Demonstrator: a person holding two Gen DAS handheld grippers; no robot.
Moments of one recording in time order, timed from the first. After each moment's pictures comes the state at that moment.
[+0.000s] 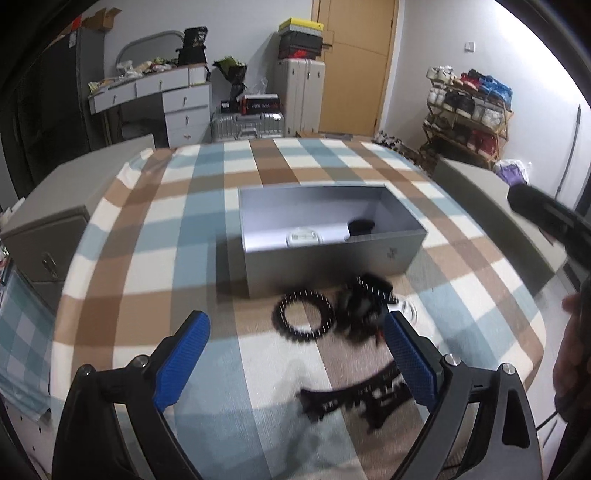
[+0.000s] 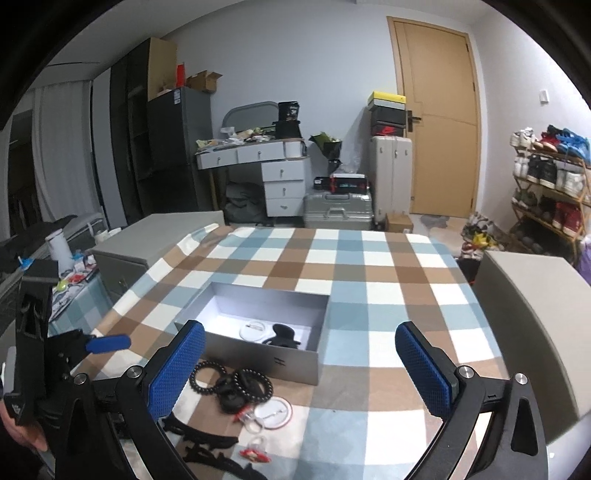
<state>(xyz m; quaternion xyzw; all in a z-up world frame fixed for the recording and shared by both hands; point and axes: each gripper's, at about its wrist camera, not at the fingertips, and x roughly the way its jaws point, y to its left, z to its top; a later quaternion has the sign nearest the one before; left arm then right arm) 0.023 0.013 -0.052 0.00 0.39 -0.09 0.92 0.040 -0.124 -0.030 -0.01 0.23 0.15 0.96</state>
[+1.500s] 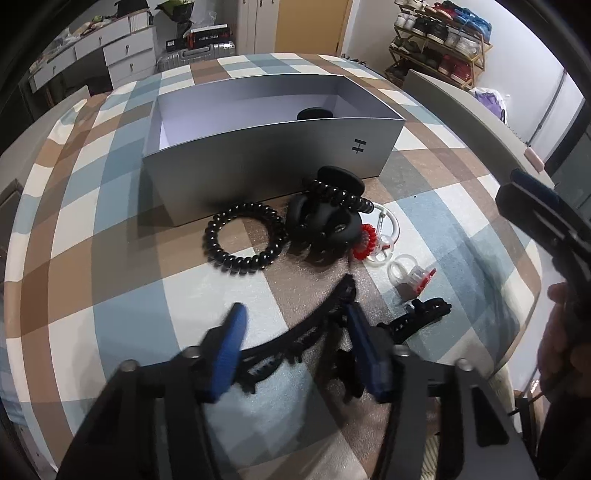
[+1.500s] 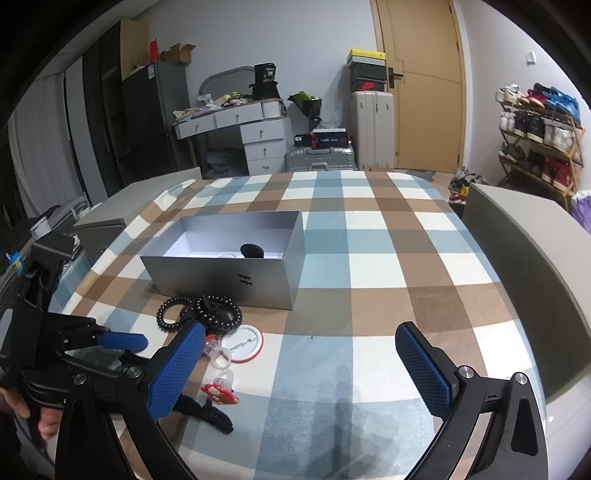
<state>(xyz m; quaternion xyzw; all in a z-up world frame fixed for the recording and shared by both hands) 0.029 -0.012 -0.090 0.04 0.52 -0.17 0.84 0.034 -0.147 -0.089 0.01 0.31 0.13 0.94</state>
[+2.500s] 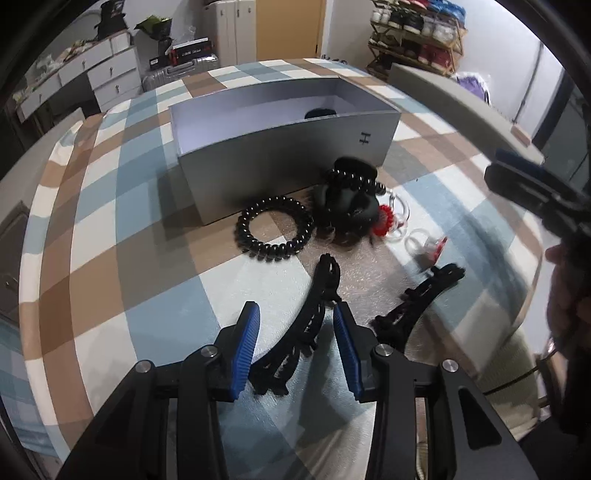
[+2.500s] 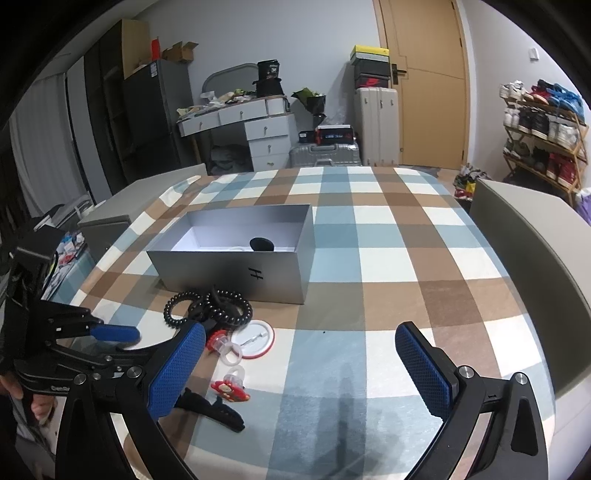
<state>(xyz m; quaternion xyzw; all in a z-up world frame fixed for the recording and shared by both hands) 0.027 0.003 -0.089 0.09 0.50 -0.20 0.84 0.033 -0.138 -0.093 0.01 0.31 0.14 0.94</state>
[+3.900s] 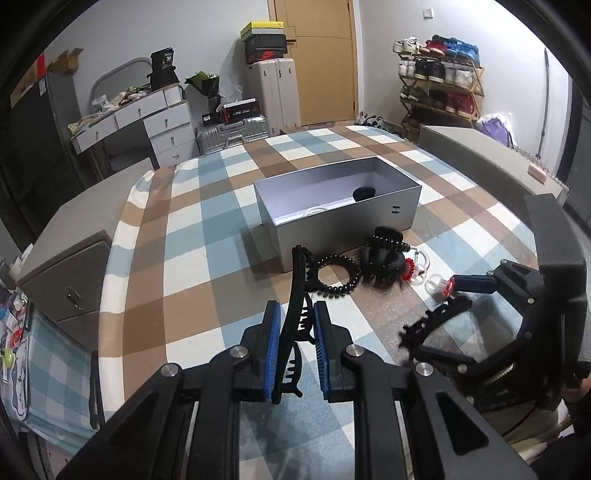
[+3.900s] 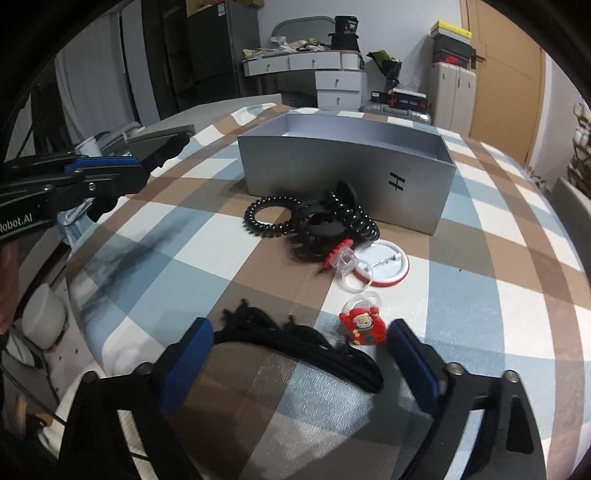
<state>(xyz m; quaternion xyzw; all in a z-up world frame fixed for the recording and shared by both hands) -0.012 0.035 -0.039 0.09 0.38 -0.12 0.91 0.010 -0.057 -0.148 -0.07 0.37 0.24 0.89</state>
